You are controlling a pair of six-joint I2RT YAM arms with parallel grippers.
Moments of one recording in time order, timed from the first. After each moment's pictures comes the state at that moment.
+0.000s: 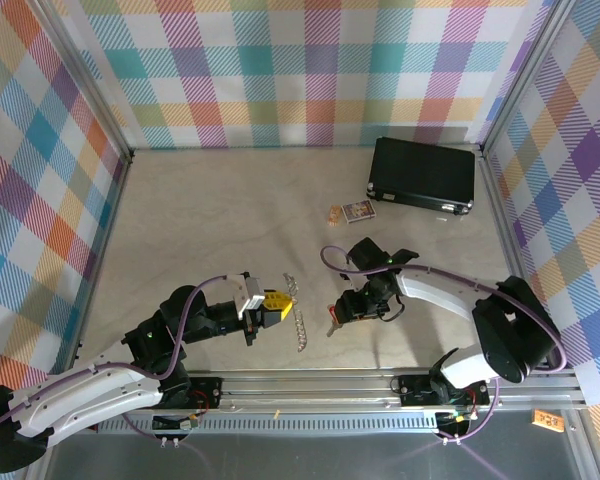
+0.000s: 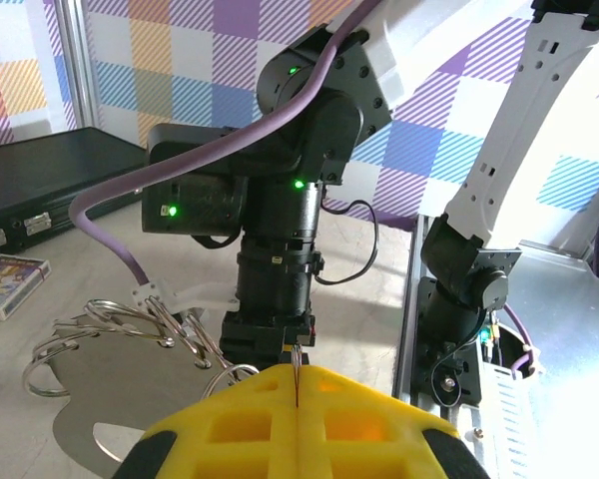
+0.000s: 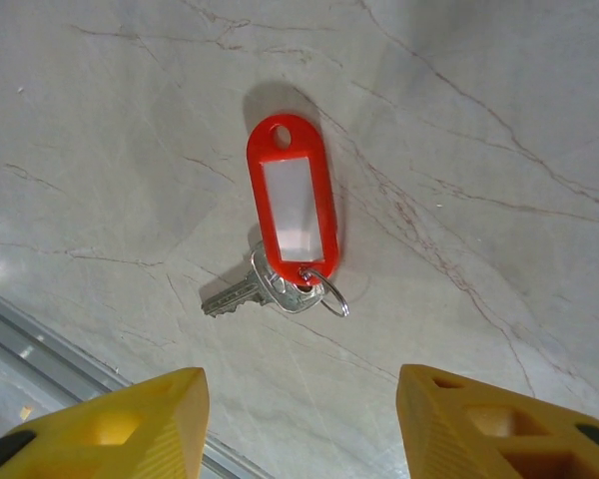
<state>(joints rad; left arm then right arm) -1.00 0.57 0.46 0.02 0.26 -0.09 0.66 1.45 0.80 -0.74 -0.40 0.37</state>
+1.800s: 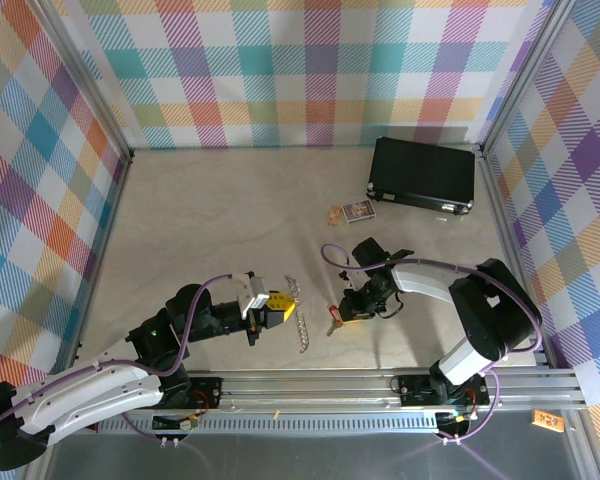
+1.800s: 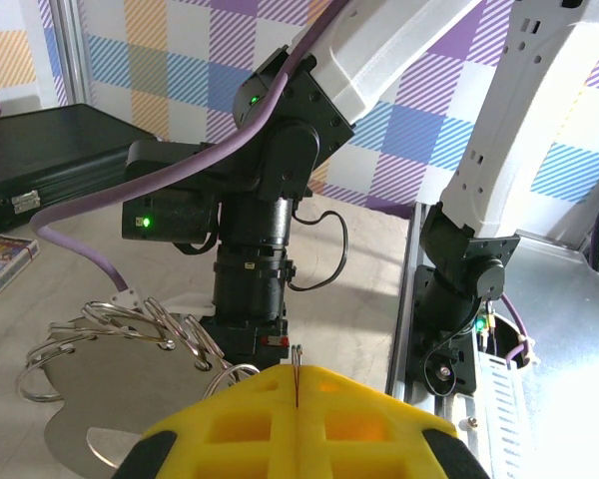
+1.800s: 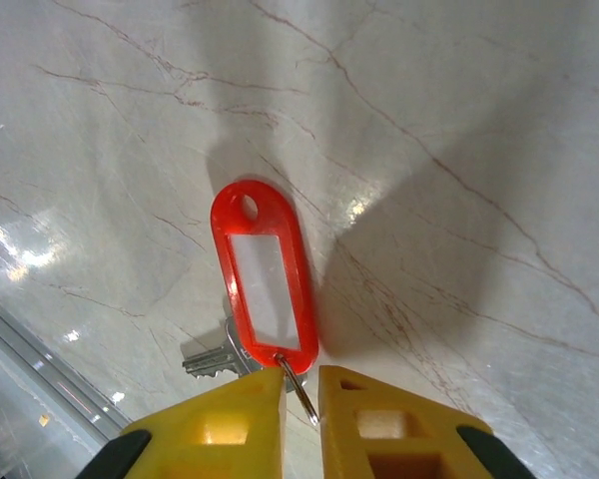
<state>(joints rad) -1.00 0.60 0.46 0.02 0.27 -0.11 0.59 1.58 0.75 -0.60 -0.53 0.31</state>
